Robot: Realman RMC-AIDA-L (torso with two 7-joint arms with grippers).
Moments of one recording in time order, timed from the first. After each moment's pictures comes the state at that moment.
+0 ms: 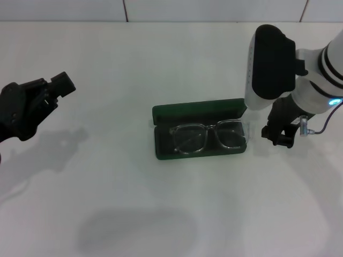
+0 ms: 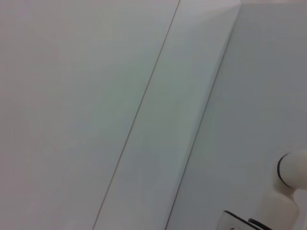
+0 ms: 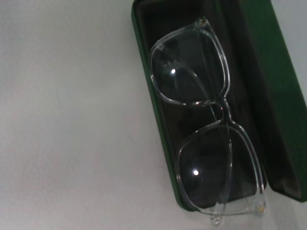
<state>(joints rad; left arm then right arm) -0.29 -2.02 0.72 0.56 1.47 1.87 -1.34 0.74 2.02 -1.67 -1.27 -2.62 -1.45 2.22</state>
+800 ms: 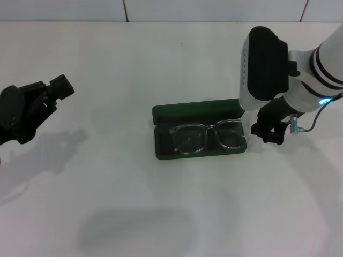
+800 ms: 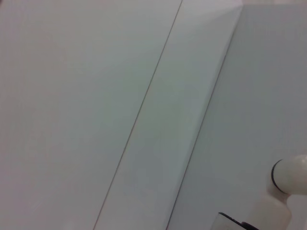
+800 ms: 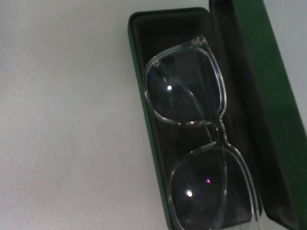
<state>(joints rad) -0.28 -2.02 0.72 0.56 1.47 1.87 -1.34 0.76 2.03 -1.68 -1.18 -2.57 -1.36 2.15</state>
